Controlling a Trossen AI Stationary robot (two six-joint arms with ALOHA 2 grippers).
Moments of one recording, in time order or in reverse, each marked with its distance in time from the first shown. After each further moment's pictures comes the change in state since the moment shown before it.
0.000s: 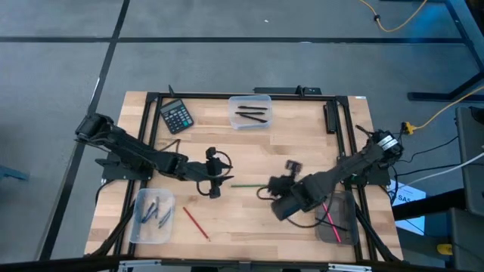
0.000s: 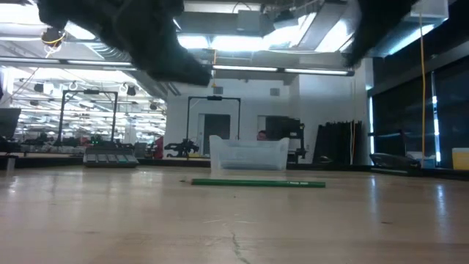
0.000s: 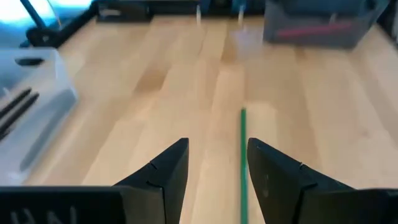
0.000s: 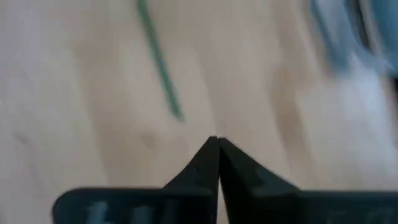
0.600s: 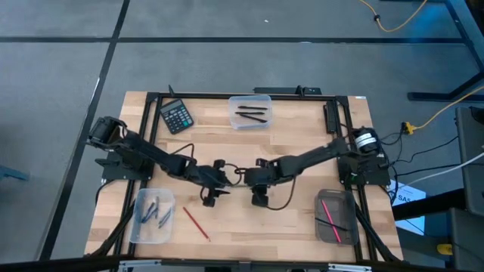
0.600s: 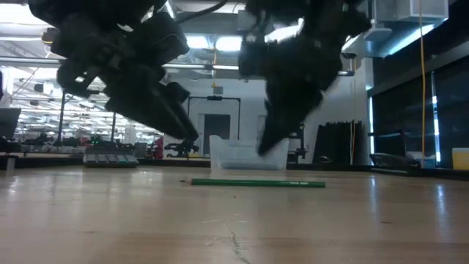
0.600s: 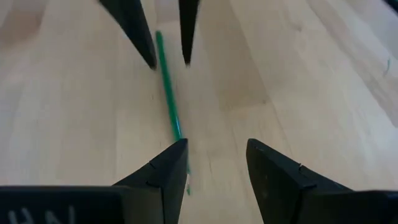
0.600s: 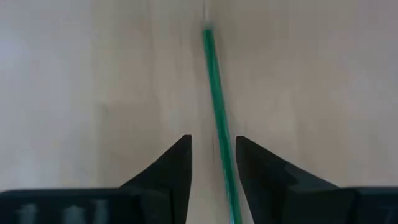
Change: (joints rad) left arm 0.033 0.172 0.000 -0.021 0.363 0.158; right arm -0.304 0.157 -0.252 0.810 -0.466 -0.438
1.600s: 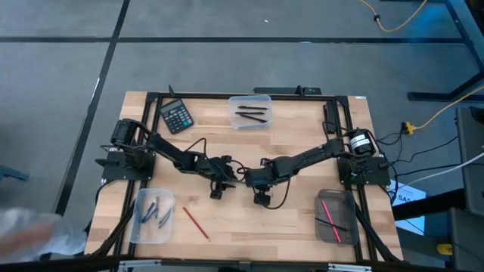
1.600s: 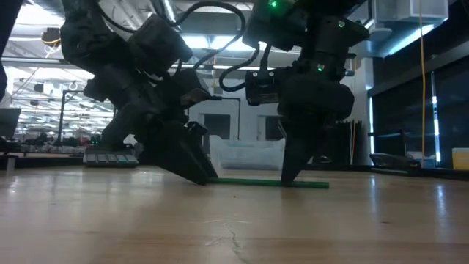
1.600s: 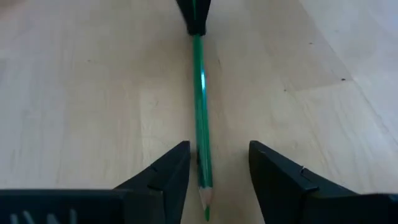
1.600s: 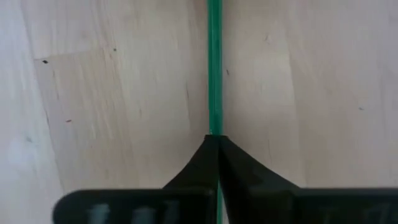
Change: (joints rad) left arm 0.157 0.227 0.002 0.203 0.128 0.104; right arm -0.017 0.077 0.034 -0.179 -0.001 0.049
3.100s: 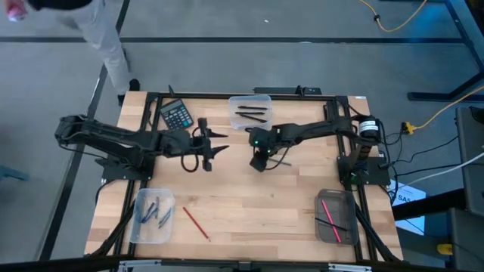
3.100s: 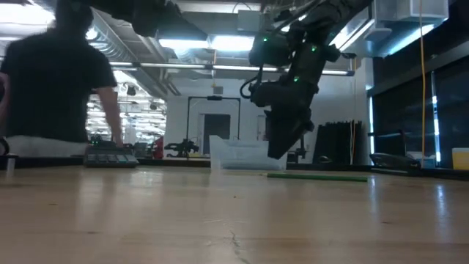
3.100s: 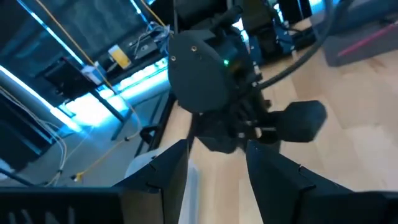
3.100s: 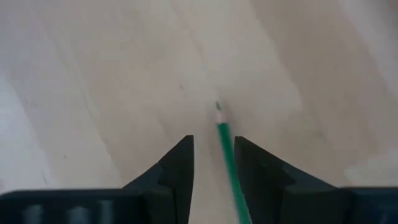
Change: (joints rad) left arm 0.040 -0.701 0.012 -0.250 -0.414 0.360; right arm -0.335 -0.129 -0.062 0.037 -0.070 0.019
